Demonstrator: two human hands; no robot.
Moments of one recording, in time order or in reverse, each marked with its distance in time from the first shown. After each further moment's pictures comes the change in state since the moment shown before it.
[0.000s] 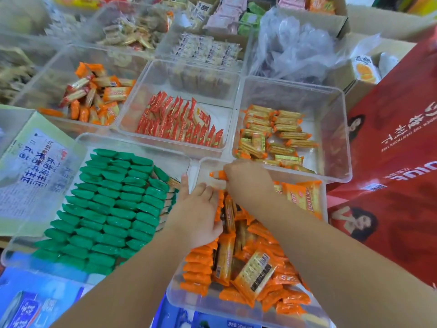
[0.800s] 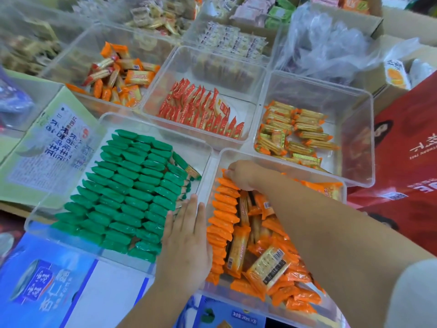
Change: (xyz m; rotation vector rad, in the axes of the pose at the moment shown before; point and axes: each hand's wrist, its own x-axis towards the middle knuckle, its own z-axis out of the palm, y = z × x) left_hand -0.102 0.023 0.032 -0.354 0.199 -0.374; right_hand 0.055 -0.017 0.037 0.034 -0.571 -0.043
